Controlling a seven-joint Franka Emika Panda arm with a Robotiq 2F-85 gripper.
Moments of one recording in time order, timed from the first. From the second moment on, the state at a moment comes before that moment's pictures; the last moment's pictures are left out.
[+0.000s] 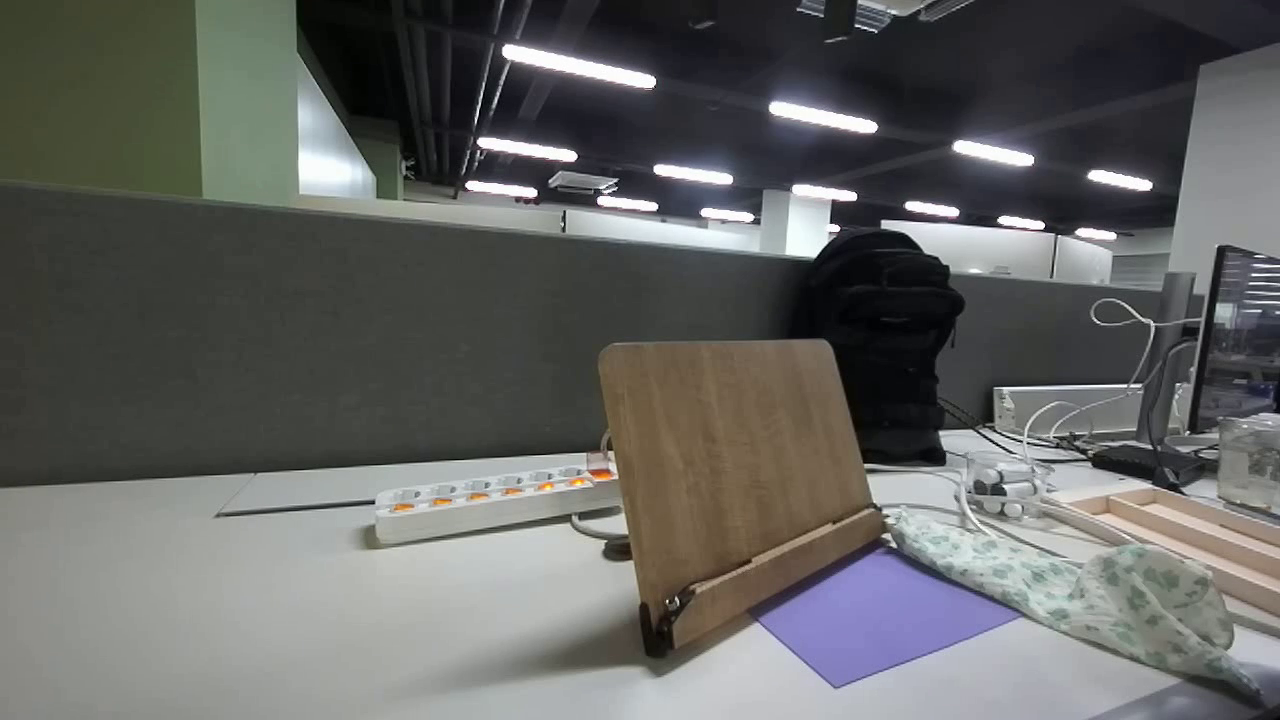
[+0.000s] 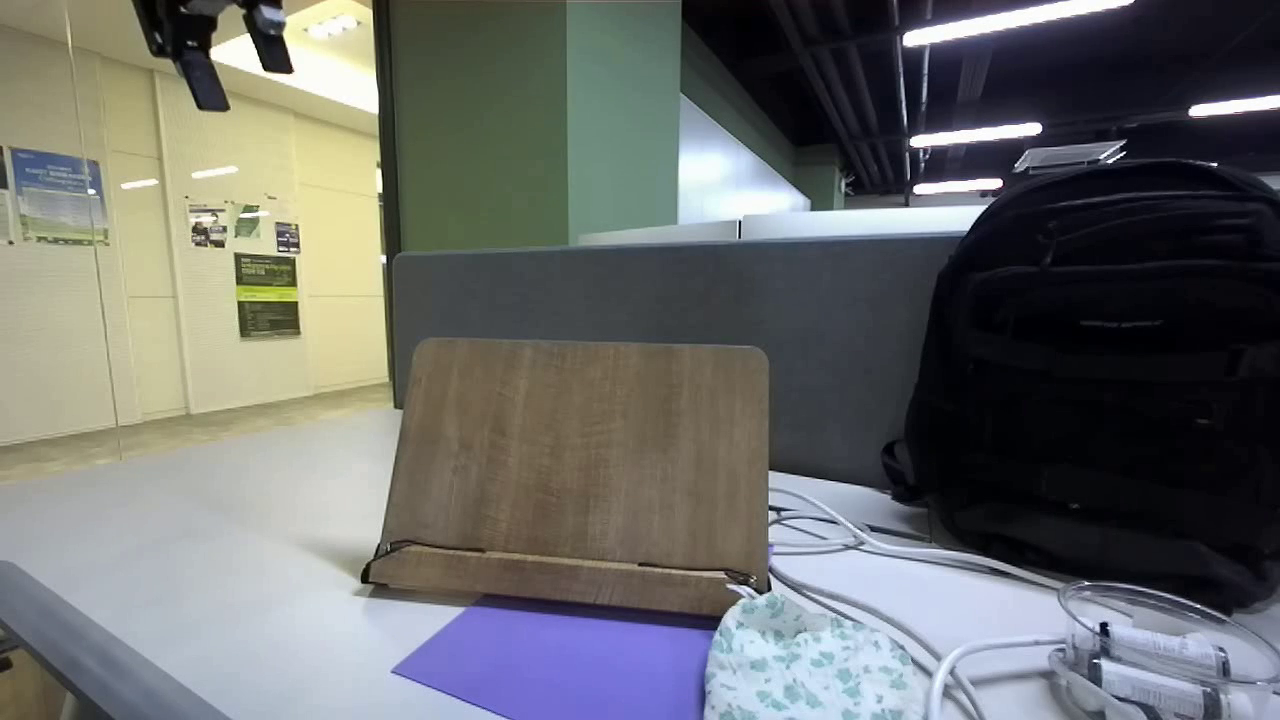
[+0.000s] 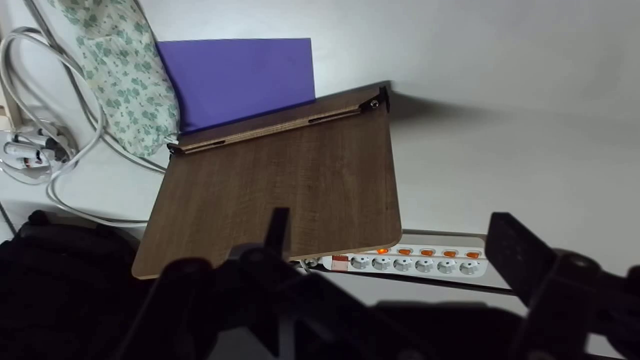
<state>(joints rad) 0.09 -0.84 0.32 -2.51 0.04 1.89 0.29</state>
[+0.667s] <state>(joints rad) 0.01 -0.86 0.19 -2.67 0.02 1.94 0.29</state>
